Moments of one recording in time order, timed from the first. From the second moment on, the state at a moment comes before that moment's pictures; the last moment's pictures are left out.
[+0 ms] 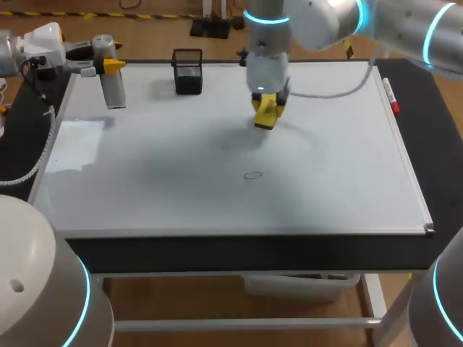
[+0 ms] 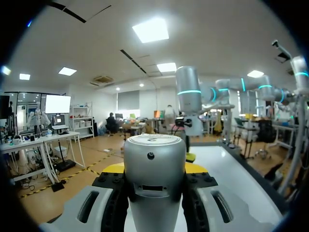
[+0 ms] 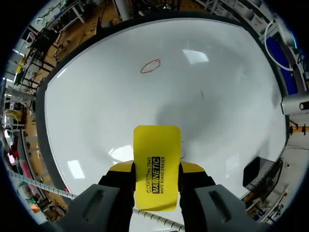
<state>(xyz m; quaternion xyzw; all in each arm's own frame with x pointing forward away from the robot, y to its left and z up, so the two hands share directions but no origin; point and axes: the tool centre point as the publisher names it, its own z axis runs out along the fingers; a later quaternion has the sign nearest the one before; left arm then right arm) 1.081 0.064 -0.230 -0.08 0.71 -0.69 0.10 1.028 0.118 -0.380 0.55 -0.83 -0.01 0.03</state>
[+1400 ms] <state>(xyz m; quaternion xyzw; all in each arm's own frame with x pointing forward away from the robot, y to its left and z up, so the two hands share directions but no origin) 1.081 0.064 -0.230 -0.08 0.71 -0.69 0.10 0.993 -0.111 -0.385 0.37 -0.93 -0.04 0.04</state>
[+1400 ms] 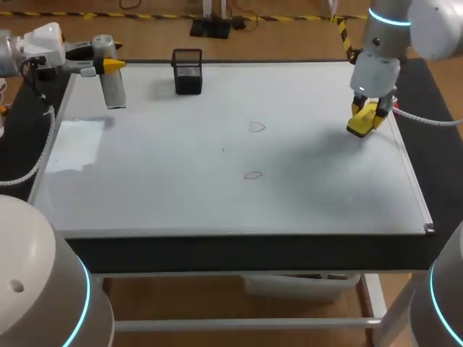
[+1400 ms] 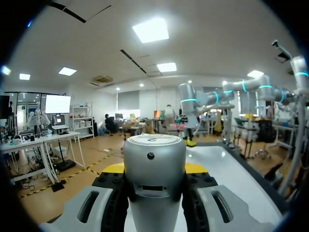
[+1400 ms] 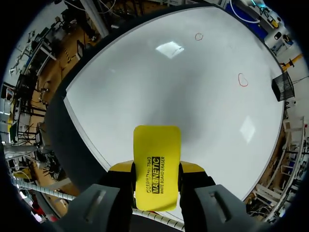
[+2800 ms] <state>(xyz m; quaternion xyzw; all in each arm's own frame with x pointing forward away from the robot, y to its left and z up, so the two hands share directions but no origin) 1.017 -0.106 -0.226 0.04 0.71 -0.70 -0.03 0.992 -0.112 -0.383 0.37 -0.93 -0.04 0.04</state>
